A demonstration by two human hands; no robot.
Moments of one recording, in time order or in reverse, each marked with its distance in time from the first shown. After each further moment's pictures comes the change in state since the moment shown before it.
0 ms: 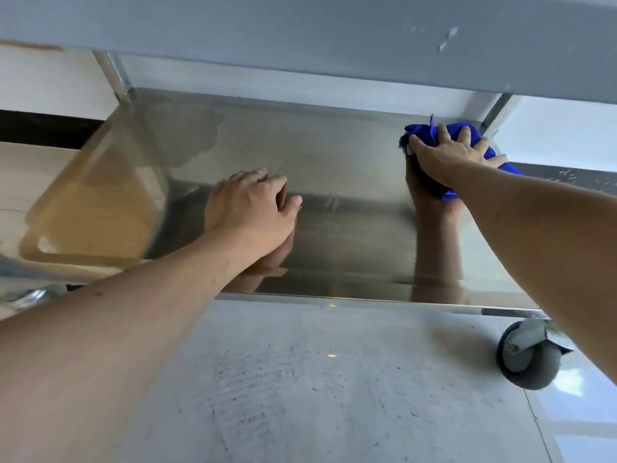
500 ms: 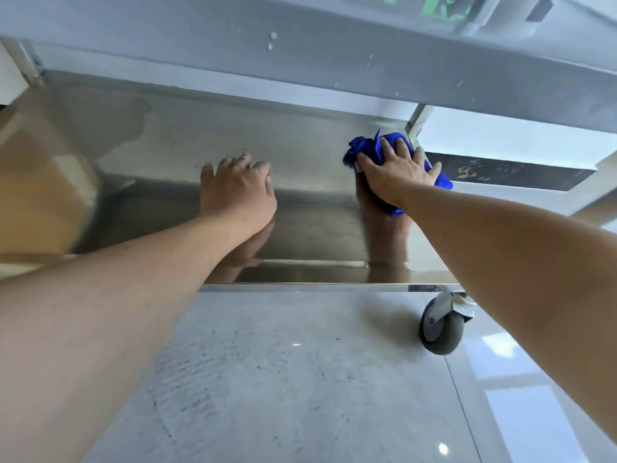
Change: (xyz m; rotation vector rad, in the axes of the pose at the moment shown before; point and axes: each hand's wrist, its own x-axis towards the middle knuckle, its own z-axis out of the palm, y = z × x) left_hand 0.011 0.066 0.012 -0.051 -0.058 0.049; right_hand -0.043 0.056 0.005 0.014 0.040 -0.134
